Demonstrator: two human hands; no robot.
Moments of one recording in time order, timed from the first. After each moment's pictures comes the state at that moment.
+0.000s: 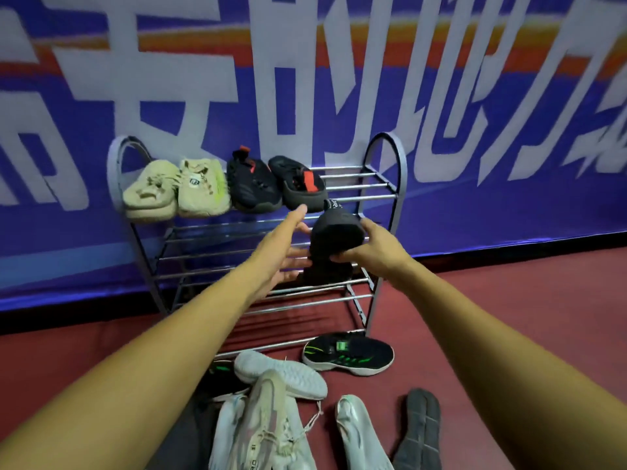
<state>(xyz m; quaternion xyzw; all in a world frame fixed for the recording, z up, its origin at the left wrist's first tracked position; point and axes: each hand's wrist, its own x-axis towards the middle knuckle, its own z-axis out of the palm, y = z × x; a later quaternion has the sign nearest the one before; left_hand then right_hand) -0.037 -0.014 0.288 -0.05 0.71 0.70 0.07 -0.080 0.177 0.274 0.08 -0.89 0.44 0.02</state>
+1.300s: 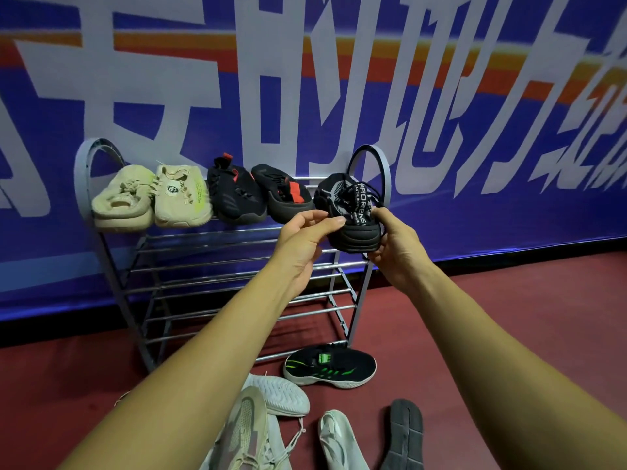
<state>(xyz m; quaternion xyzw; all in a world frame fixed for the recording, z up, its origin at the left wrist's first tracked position) -0.066 0.042 0.300 0.00 0.54 0.84 -0.01 -0.089 0.202 0.296 -0.03 -0.61 0.79 0.03</state>
